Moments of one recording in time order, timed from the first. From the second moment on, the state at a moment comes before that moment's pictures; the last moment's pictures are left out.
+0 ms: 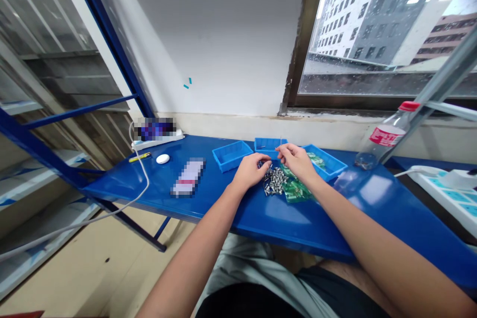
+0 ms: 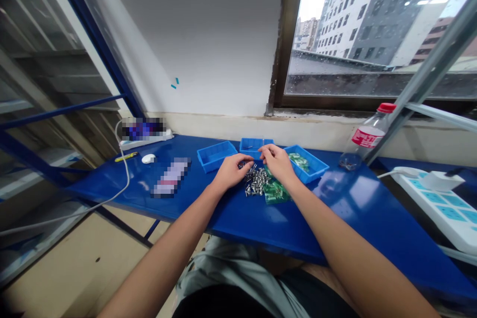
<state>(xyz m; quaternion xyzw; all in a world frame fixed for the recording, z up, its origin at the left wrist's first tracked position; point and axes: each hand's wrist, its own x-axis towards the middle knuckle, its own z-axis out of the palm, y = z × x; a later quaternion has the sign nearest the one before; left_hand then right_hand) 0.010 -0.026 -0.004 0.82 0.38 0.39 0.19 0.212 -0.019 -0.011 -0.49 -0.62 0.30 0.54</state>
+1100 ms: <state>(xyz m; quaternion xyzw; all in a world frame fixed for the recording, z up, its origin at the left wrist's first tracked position) 0.008 -0.012 -0.014 0.67 0.33 0.49 0.46 0.198 -0.038 -0.015 -0.44 -0.76 0.12 0.46</state>
